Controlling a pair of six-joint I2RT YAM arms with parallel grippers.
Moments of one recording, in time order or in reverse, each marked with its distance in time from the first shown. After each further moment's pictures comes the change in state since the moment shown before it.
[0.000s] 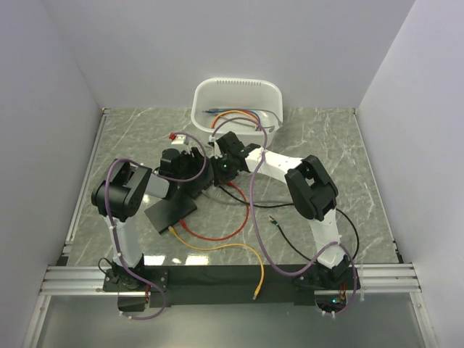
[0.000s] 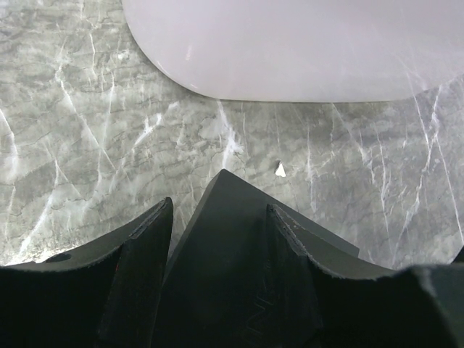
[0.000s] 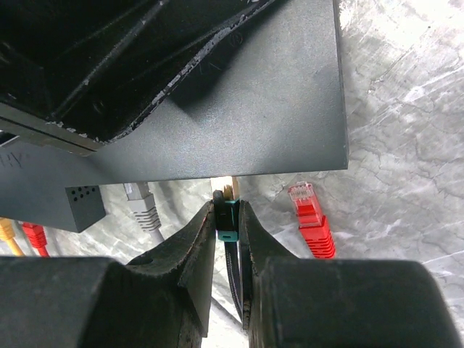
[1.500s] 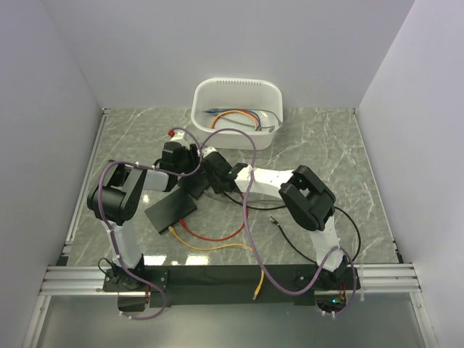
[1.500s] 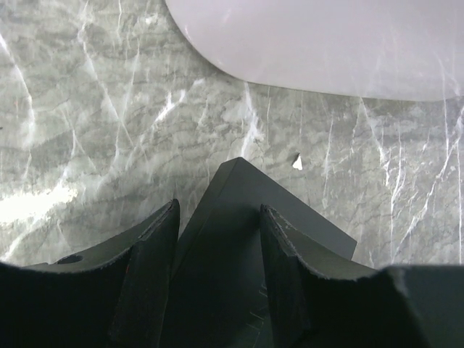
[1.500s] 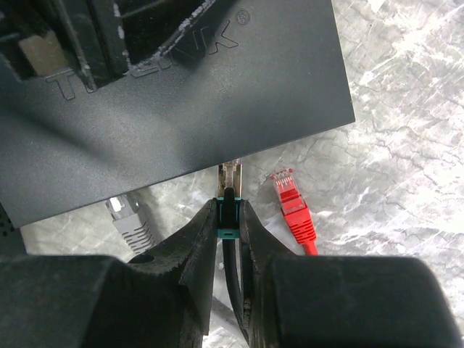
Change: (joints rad) left arm 0.008 -0.052 0.098 -0.310 -0.044 -0.056; right arm 0.181 -0.055 -0.145 0.143 0.497 -0.071
